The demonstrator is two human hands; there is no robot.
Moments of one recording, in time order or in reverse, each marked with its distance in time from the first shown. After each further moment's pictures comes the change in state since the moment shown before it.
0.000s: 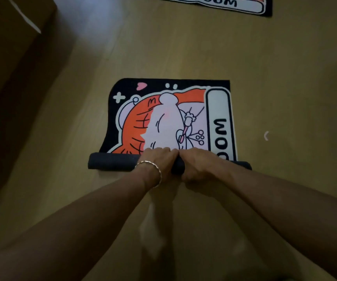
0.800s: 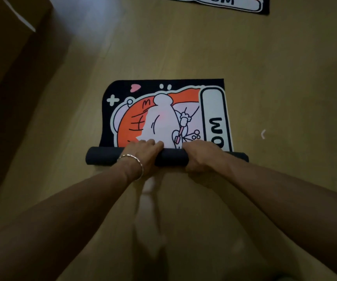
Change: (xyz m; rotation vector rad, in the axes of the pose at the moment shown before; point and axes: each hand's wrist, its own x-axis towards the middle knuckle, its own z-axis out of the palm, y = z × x) left_hand -0.003 -0.033 0.000 0.019 0.055 -0.032; right_hand 0.002 0.013 -0.014 -0.059 0.025 0.031
